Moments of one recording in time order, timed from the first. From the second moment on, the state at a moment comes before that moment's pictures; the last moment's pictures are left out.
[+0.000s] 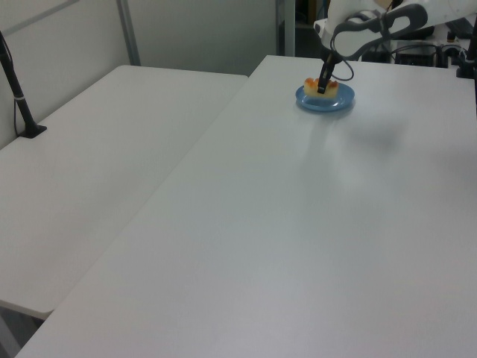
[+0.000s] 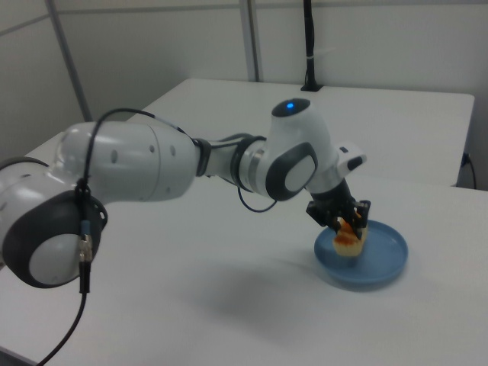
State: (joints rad) arm -0.44 0.68 0.03 -1.37 -0.19 2.38 -0.39
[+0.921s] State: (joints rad) arm -0.45 0.69 0.03 -1.35 -0.19 2.39 -0.39
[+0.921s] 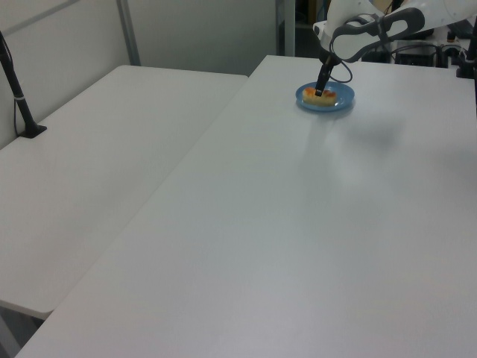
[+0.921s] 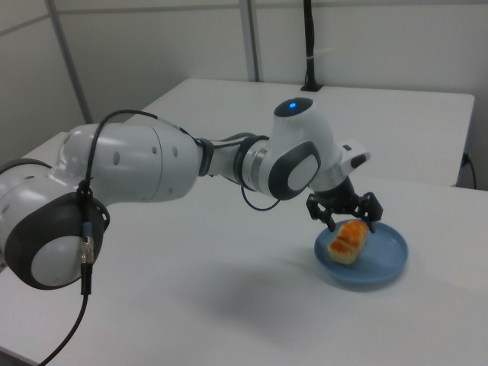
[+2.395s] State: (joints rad) arm -0.07 0.06 -0.05 -1.59 -0.02 1.75 0.12
